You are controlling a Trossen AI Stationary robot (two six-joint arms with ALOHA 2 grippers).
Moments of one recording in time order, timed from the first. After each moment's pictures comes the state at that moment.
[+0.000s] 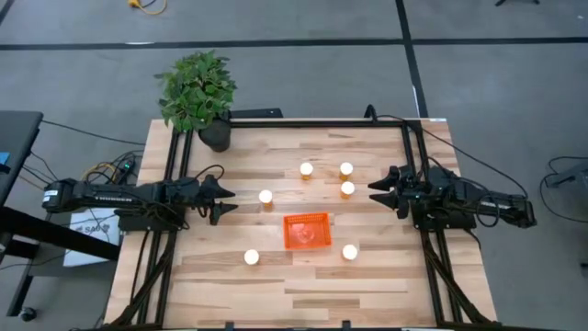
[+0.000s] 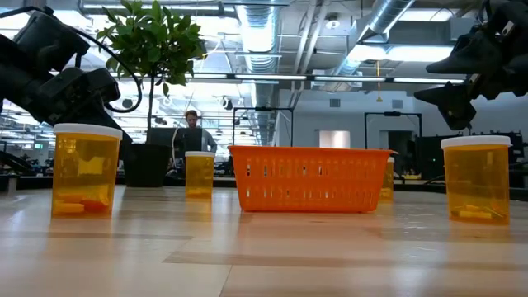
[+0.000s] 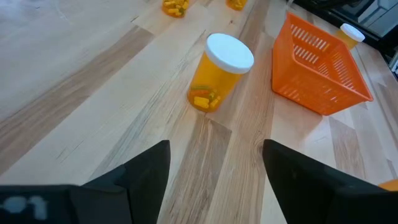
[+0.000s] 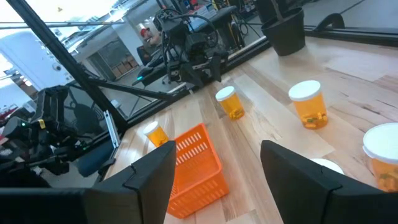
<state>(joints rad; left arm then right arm) 0.12 0.50 0.01 0.01 -0.01 -0.43 -0.16 0.00 0.09 -0.21 -0.16 0.46</state>
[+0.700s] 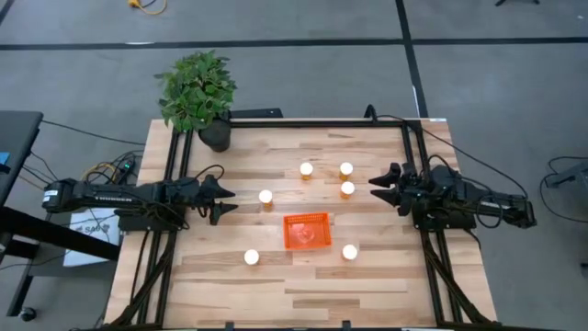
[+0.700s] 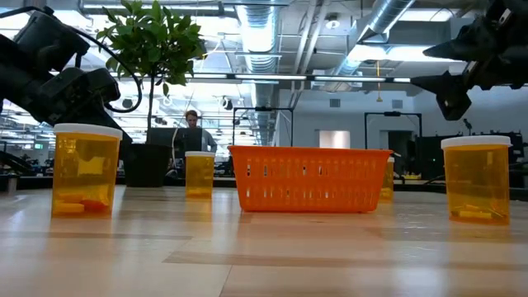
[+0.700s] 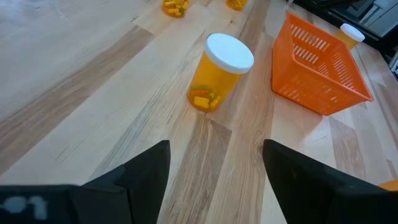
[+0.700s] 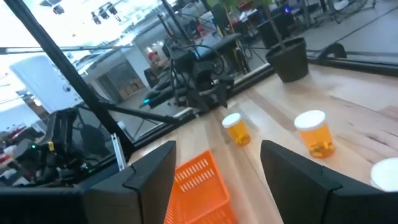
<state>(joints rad) 0.12 0.50 0.01 0.01 -0.01 -0.43 -0.16 0.00 0.09 -0.10 -0.13 0.47</state>
